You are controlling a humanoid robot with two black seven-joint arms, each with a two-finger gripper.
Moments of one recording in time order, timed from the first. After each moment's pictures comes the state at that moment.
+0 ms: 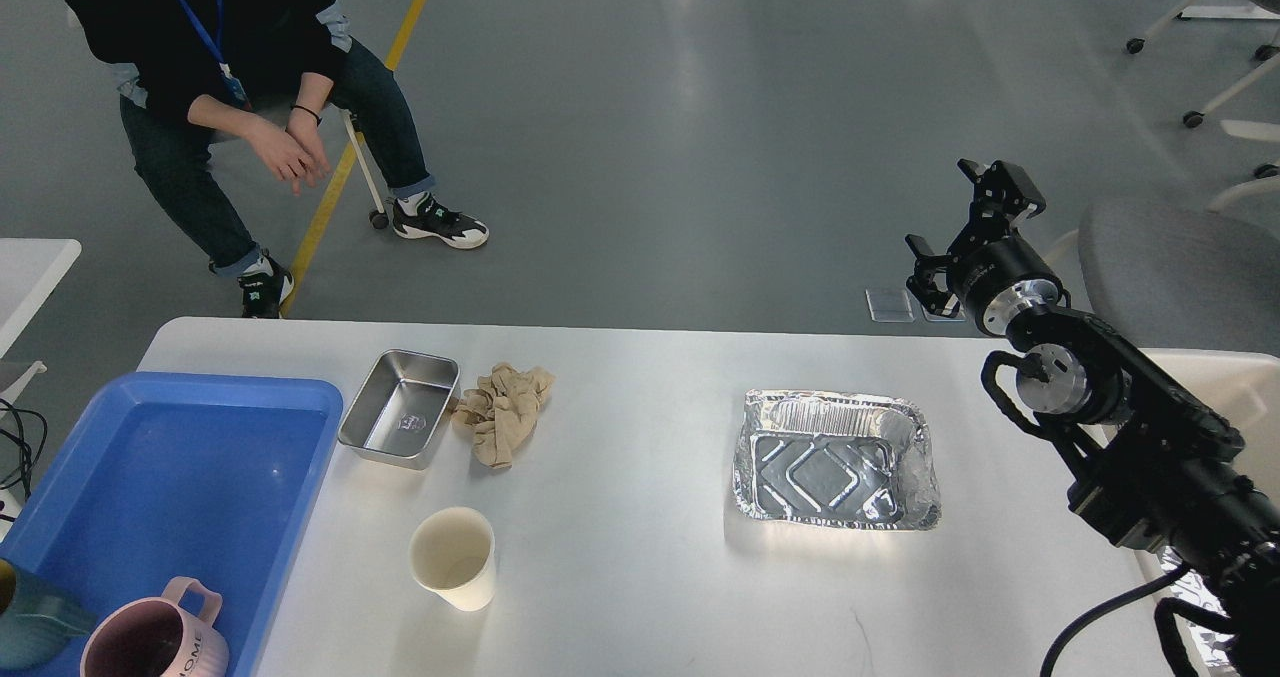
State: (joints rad) left arm -0.62 1.52 -0.48 -1.21 0.87 -0.77 -0.29; right arm 0.69 -0.28 0.99 0.78 -0.29 0.06 0.15
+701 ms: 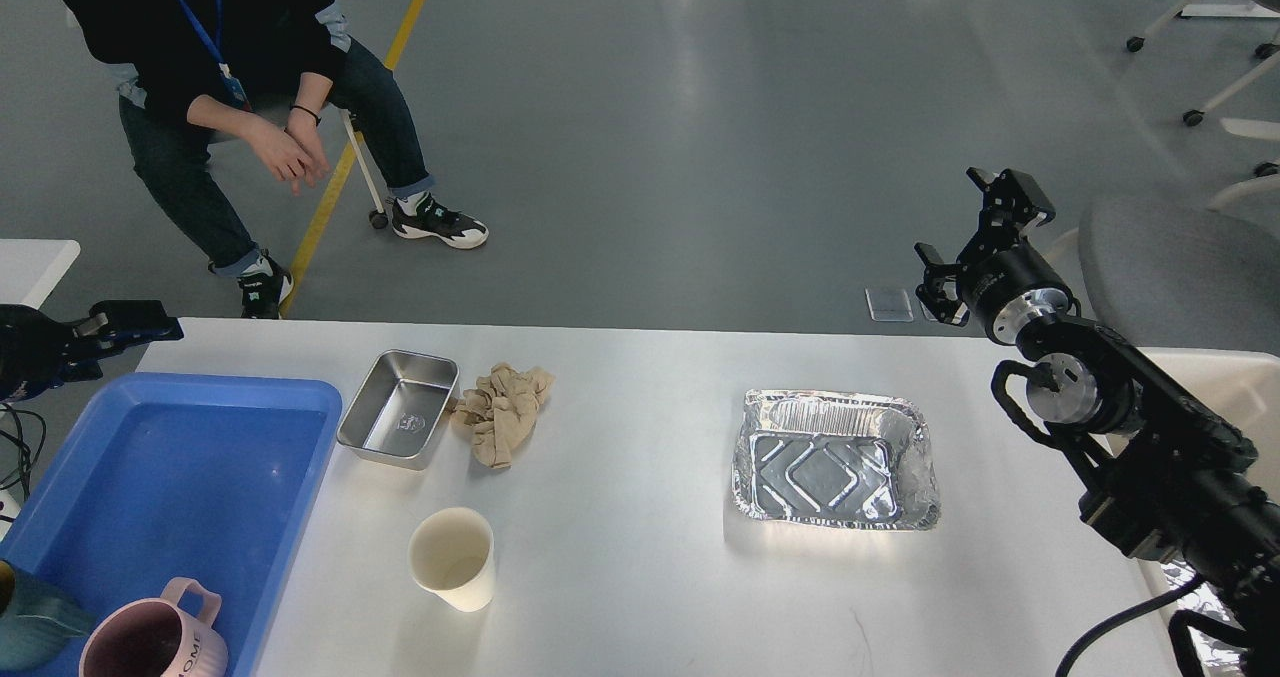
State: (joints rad) left arm -0.79 0.90 -0.47 -0.93 1.11 -0.59 0.06; right arm 0.66 -0.29 0.99 0.81 -0.29 0.05 0.15
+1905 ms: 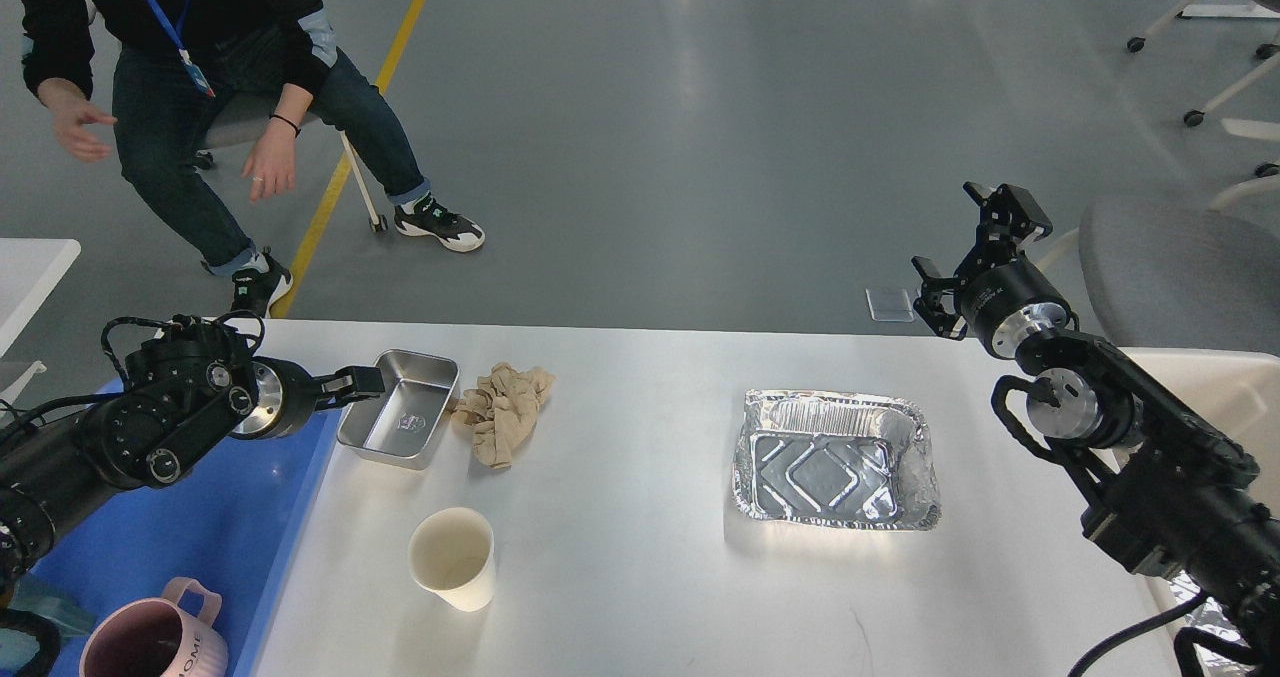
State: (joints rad) left arm -0.84 0.34 -0.42 -0.58 1.33 -0.49 0.18; right arm 0.62 -0.30 0.99 0.84 -0.29 0.05 0.15
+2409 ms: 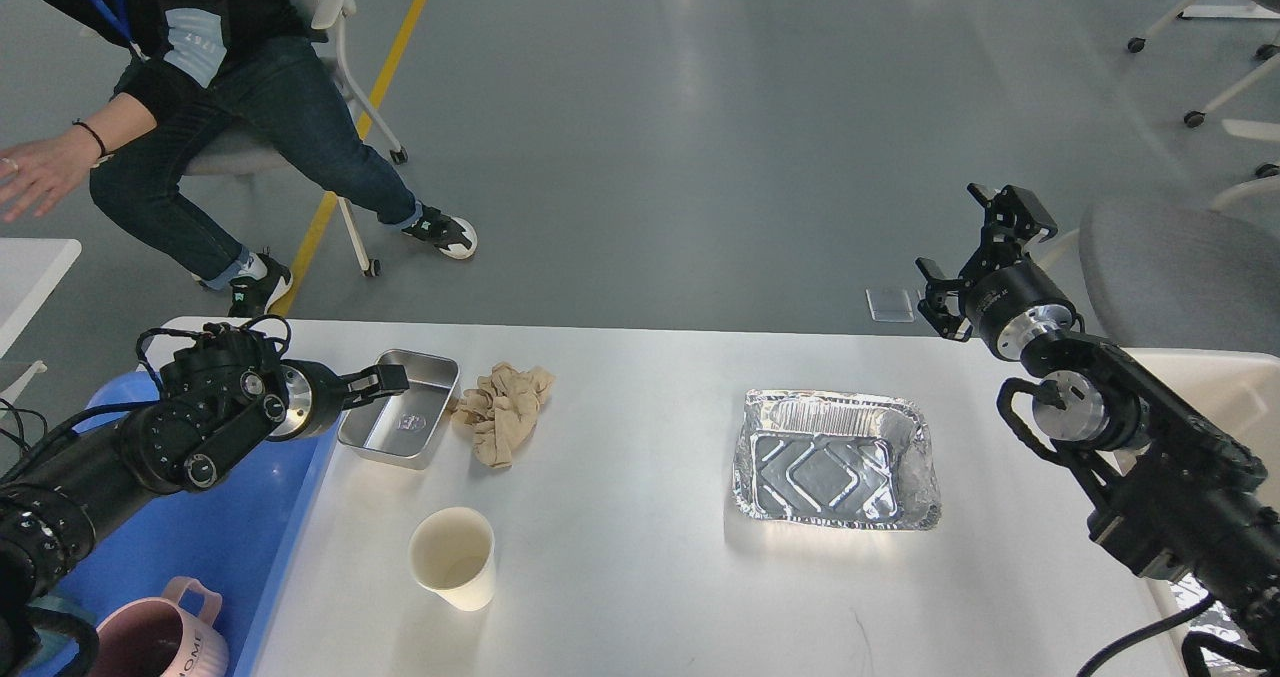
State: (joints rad) left arm -0.83 0.28 -0.42 -0.54 1.32 -0.42 0.18; right arm 0.62 -0.31 0.99 0.85 -0.29 0.05 0.15
